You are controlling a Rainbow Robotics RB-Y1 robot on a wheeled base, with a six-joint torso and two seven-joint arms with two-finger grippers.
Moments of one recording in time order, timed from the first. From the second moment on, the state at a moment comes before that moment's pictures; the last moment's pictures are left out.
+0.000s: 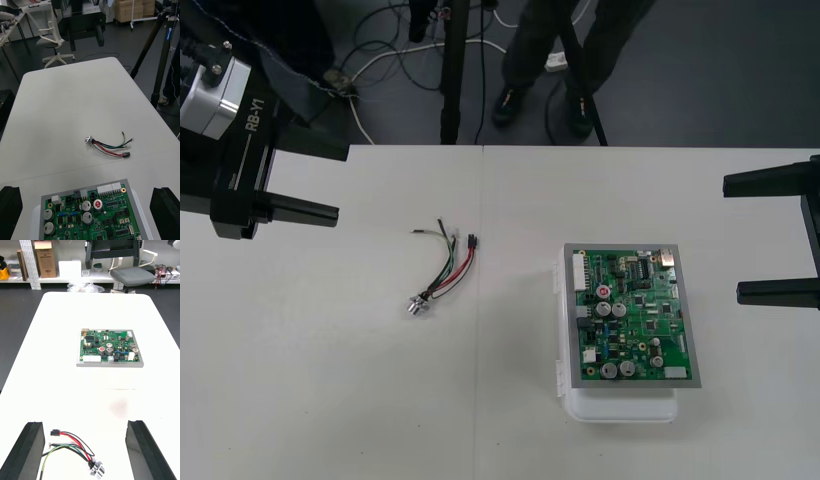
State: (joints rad) right arm -0.02 -0.92 -0.36 -2.13 1.05 -1.37 -0.54; left arm -0.37 1.23 -0.09 -1.93 -0.92 -1.16 0.30
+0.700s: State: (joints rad) right arm -0.02 -0.92 -0.36 -2.13 1.05 -1.37 -0.54; left arm -0.37 1.23 -0.09 -1.93 -0.92 -1.16 0.30
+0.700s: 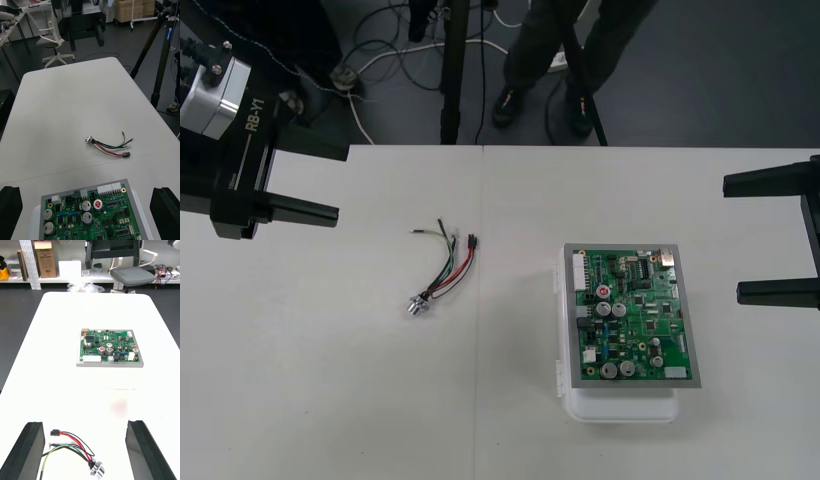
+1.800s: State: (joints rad) right arm -0.02 -0.92 -0.36 -2.13 1.05 -1.37 -0.54; left arm -0.37 1.23 -0.09 -1.93 -0.92 -1.16 0.30
